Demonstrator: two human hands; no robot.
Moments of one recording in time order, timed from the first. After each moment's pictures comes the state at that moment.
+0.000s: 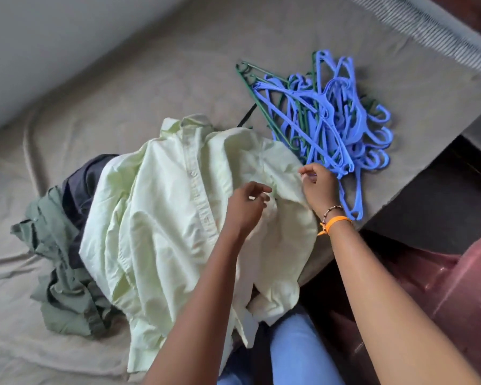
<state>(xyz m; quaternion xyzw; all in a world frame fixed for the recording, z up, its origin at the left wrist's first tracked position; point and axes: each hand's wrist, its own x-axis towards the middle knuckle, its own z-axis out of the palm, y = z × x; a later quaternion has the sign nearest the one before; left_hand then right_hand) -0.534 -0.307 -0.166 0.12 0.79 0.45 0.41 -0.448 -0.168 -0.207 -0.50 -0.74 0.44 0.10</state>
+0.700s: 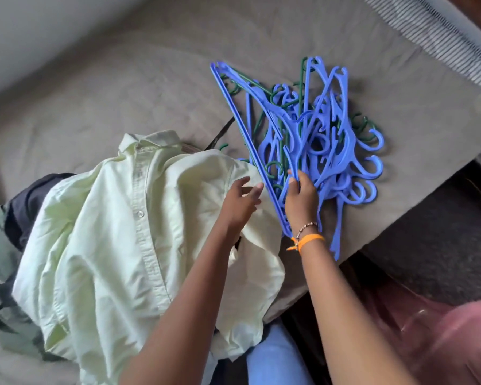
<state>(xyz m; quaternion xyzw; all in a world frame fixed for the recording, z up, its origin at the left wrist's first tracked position) -0.554 -0.184 -0.207 -0.03 0.73 0.49 0.47 -0.479 -0.093 -0.235 -0.56 -0.67 0.48 0.11</state>
